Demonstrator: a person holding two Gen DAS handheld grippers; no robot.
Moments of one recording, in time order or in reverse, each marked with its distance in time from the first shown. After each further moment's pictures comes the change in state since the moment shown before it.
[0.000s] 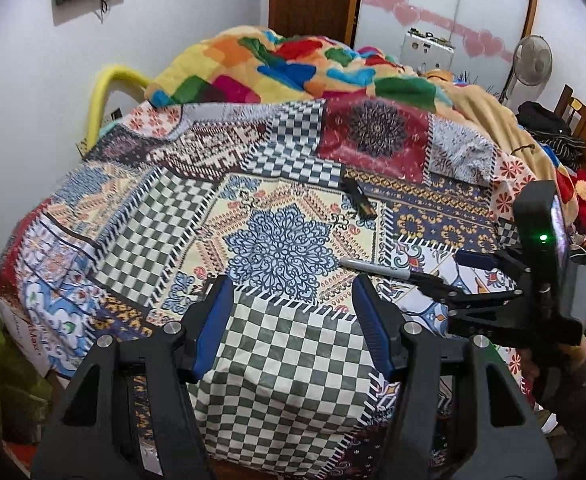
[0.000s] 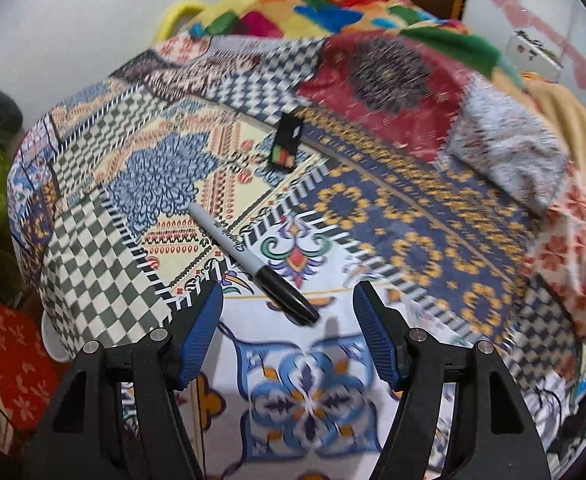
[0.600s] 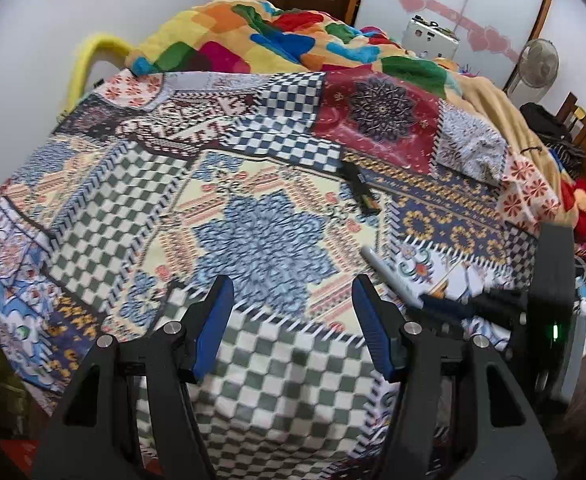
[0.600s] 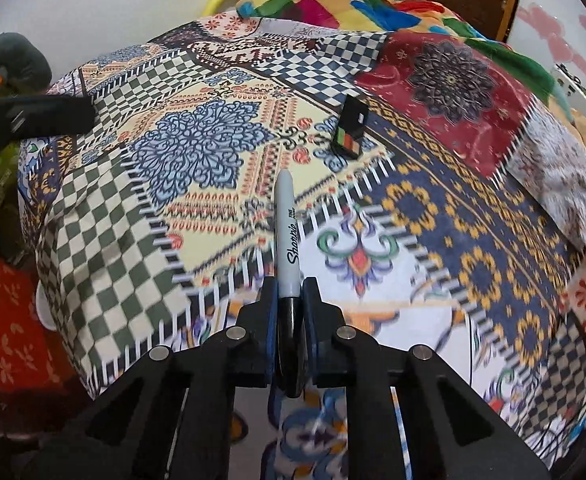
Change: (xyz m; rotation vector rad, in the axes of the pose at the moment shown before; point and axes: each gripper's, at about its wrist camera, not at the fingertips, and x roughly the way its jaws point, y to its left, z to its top) left arm 0.058 0.000 0.015 -0.054 0.078 -0.077; right arm 0.017 0.024 -0.018 -0.128 -0.013 0.038
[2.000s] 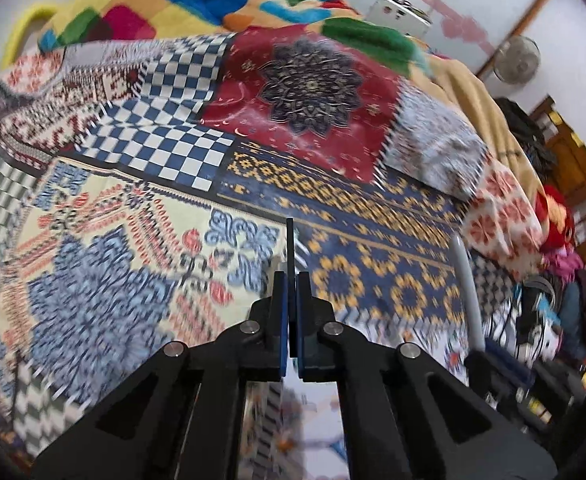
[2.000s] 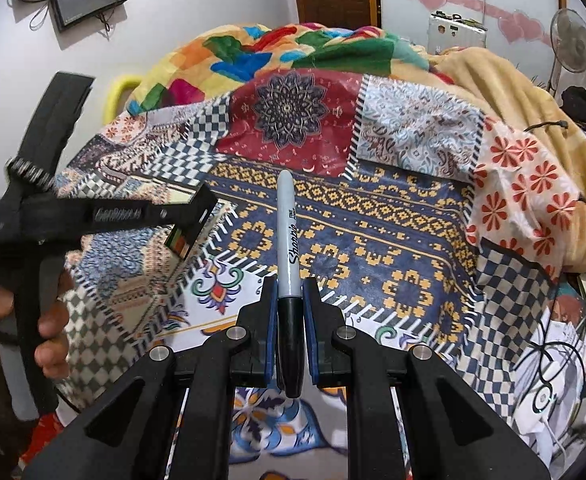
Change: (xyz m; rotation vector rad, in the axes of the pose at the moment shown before) left arm 0.091 -0.078 0.054 0.002 0.106 -0.181; right arm -0.067 -0.075 -0.013 0.399 -0.174 -0.130
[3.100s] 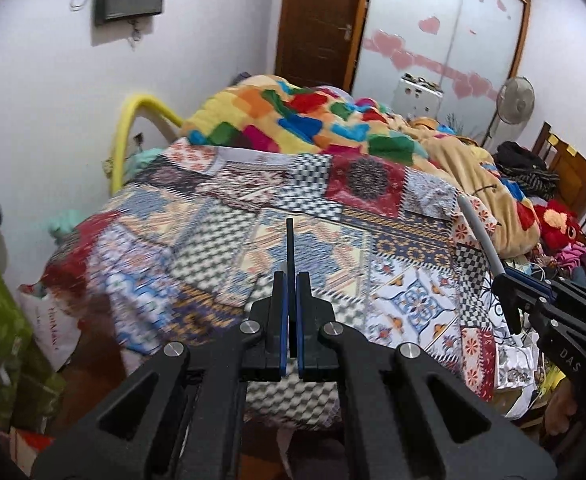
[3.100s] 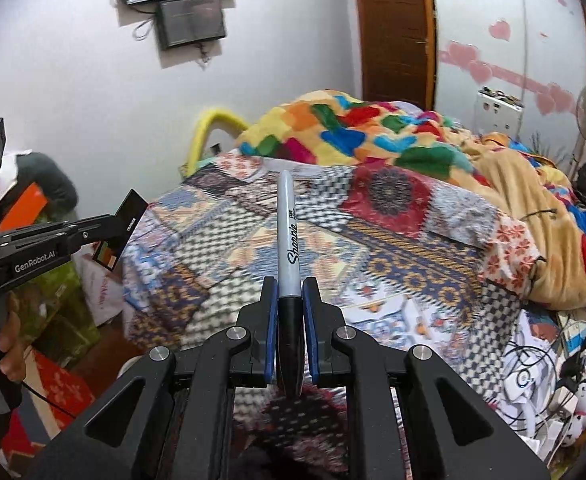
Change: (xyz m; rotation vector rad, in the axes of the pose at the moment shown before) left arm -0.341 0.057 -0.149 0.027 -0.322 0.234; right arm -0.190 0.150 -0.027 -0.172 -0.155 0.135
